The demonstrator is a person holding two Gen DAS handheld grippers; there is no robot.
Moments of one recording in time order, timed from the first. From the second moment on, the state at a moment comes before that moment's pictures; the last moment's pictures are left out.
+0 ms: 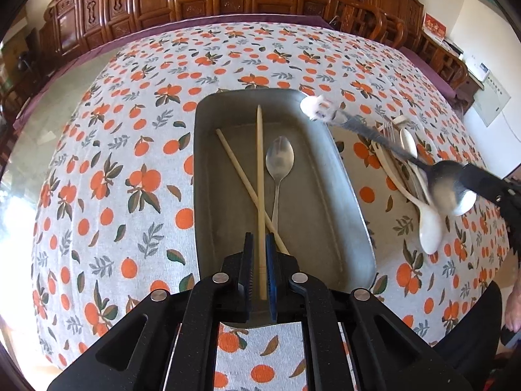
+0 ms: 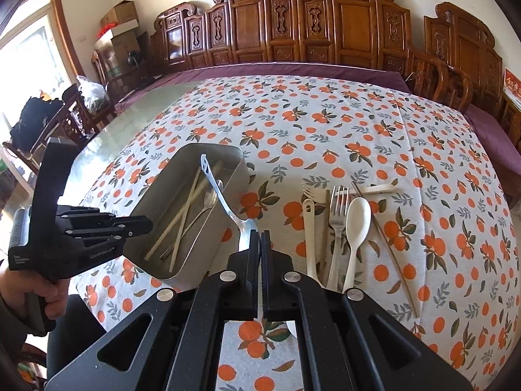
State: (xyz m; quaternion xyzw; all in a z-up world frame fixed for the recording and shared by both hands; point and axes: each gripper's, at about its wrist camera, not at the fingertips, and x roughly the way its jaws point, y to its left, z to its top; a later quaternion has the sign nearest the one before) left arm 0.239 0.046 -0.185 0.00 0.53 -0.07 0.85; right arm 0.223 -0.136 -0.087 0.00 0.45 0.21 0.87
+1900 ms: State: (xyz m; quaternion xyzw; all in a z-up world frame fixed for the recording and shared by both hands) left arm 0.192 0.114 -0.121 -0.03 0.46 -0.04 0.89; right arm 0.245 -0.014 -0.126 0.01 0.50 0.26 0.82
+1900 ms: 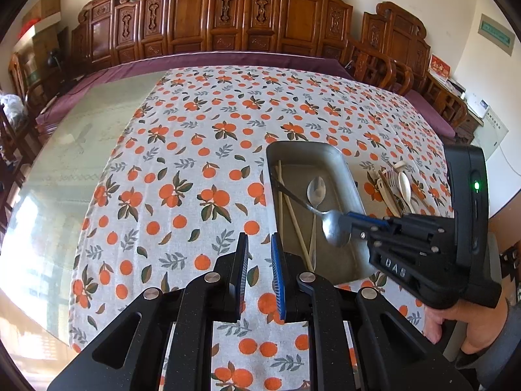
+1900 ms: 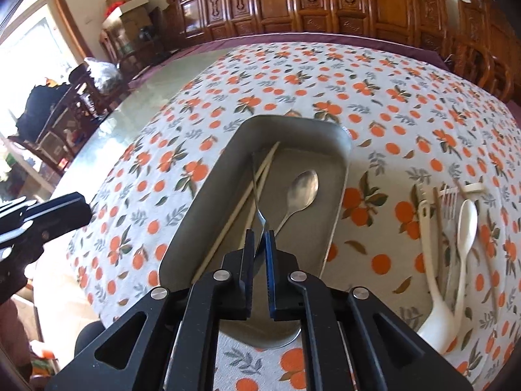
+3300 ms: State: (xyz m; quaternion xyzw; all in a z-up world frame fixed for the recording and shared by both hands) left arm 0.239 -0.077 -0.169 0.01 0.51 -0.14 0.85; right arm 0.217 -0.261 -0.123 0.01 0.46 0.16 0.87
